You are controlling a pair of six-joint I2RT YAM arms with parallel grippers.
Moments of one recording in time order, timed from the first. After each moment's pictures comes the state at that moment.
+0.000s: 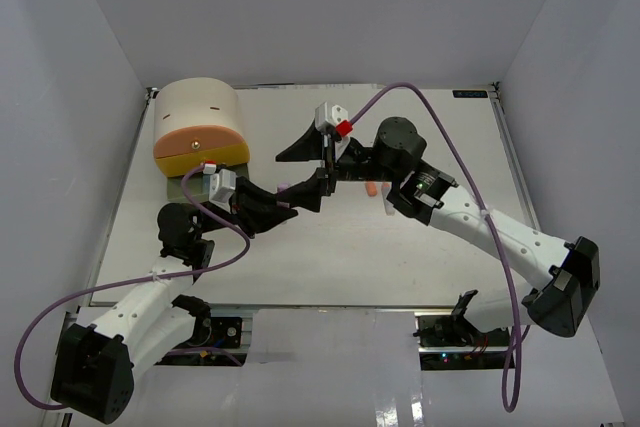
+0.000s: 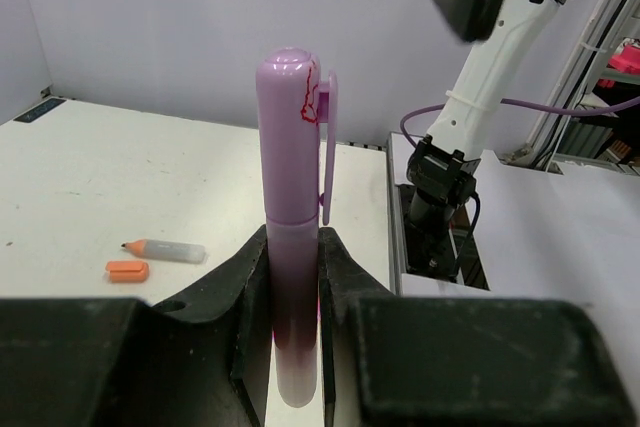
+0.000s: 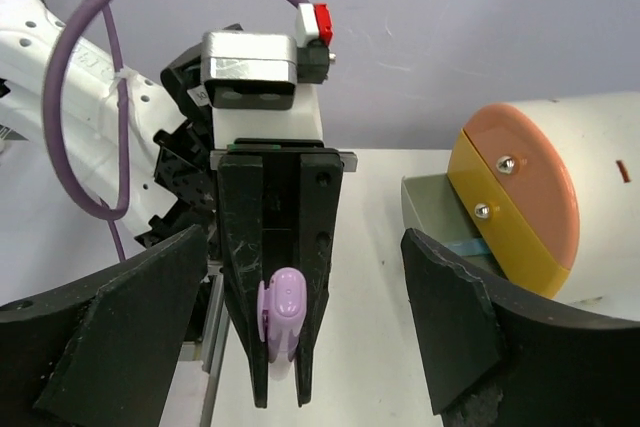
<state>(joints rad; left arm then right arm) -0.36 0.87 0.40 1.01 1.02 -0.55 0.91 1.31 1.24 0.23 -0.71 0.07</state>
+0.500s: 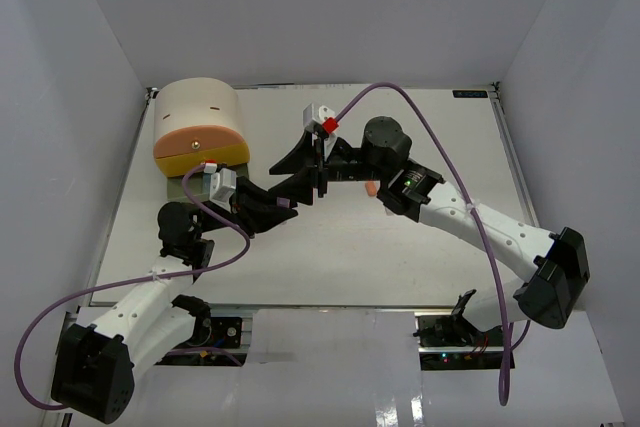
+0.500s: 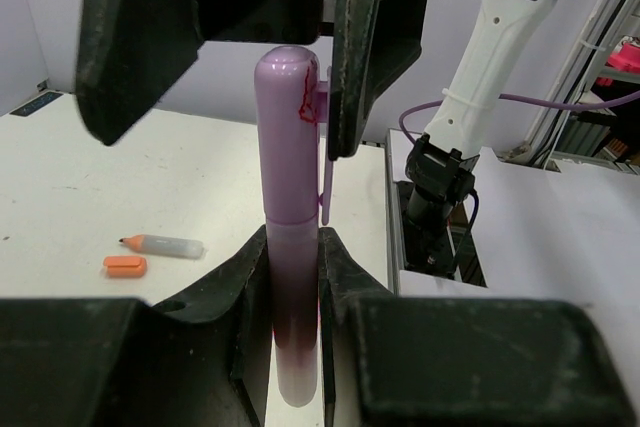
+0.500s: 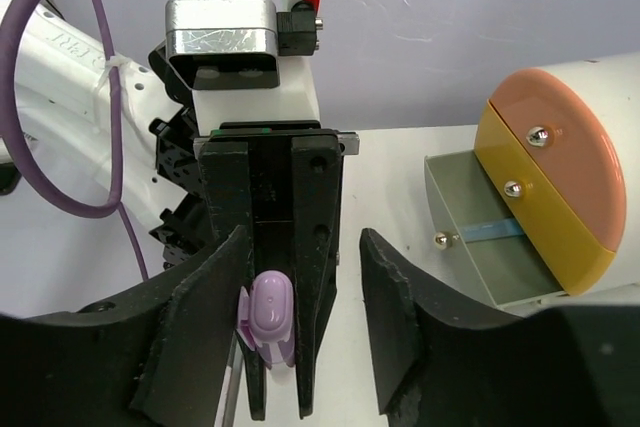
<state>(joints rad) -0.35 0.88 0.40 0.99 1.03 -0.55 0.91 1.40 1.25 0.24 -0.72 0.13</state>
